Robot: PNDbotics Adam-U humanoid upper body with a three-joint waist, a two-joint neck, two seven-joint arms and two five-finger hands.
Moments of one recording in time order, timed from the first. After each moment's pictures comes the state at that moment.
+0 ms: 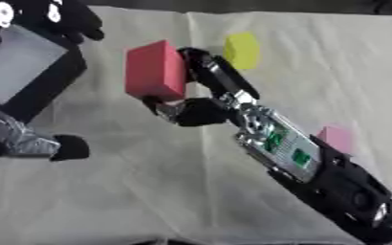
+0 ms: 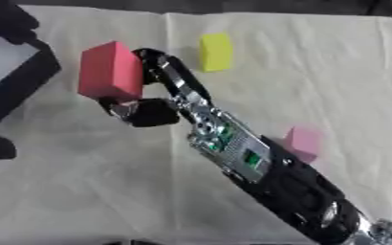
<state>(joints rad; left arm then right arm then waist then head) -0.94 0.63 -0.50 -1.99 -0.26 0.23 -0.59 -0.43 -0.43 0.47 -1.97 -0.06 0.38 -0.32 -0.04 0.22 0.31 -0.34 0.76</state>
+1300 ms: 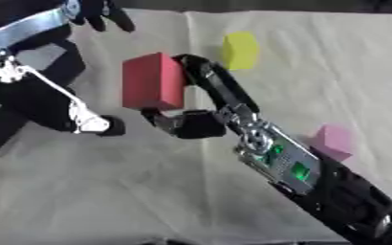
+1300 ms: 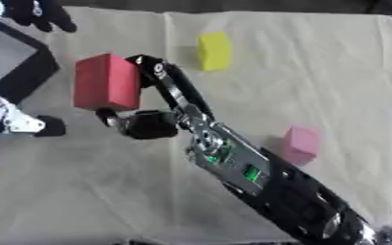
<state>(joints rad) -1.01 0.47 -0.57 -1.89 -0.58 0.41 -0.64 -0.43 -0.41 0.53 -1.98 0.05 0.31 -0.33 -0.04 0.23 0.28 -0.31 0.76</state>
